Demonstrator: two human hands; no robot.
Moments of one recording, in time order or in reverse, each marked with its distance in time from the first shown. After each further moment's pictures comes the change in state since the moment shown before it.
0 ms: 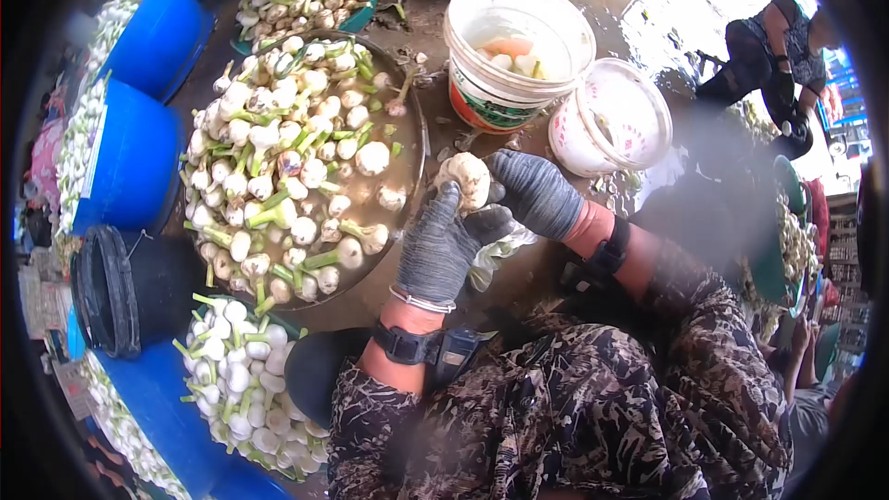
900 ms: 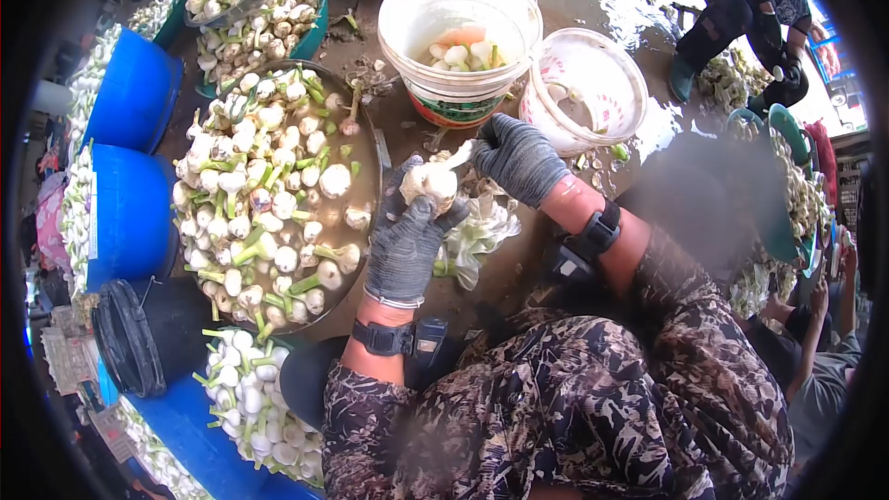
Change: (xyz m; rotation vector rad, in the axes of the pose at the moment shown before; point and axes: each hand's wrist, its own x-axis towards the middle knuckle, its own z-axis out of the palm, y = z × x) left_hand 0.029 -0.023 0.009 0.531 -0.034 0.279; right_hand -0.004 -0.016 -0.051 -0.831 0.396 0.025
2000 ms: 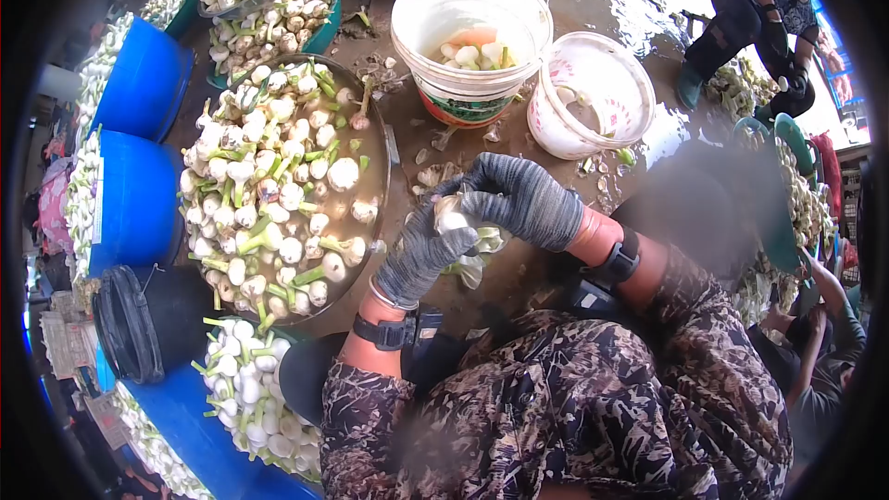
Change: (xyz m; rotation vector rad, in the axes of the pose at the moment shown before) left_hand -0.005 0.022 0.002 0.299 -0.355 -0.156; right_hand -0.043 -0.030 -0.008 0.704 -0.377 -0.120
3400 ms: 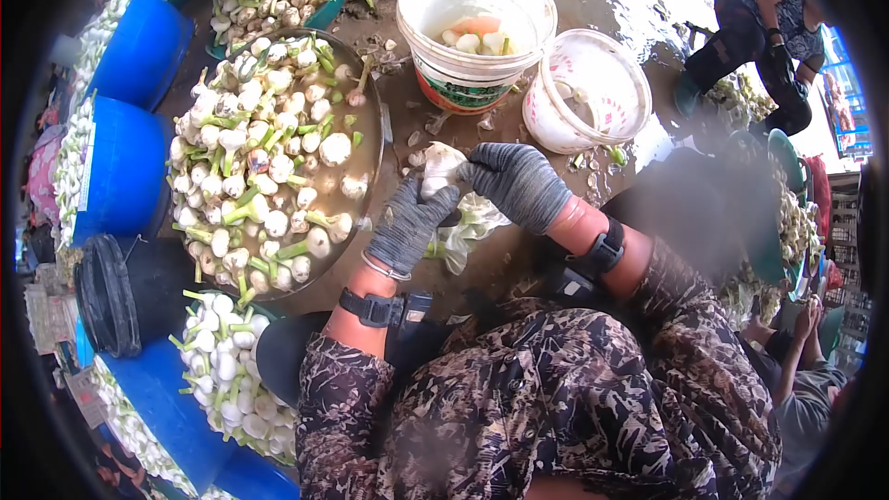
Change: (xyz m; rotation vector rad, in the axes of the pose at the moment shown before) left_hand -0.004 -0.009 0.000 0.414 0.267 -0.160; right_hand -0.002 0.005 0.000 -0.578 0.111 -0.024
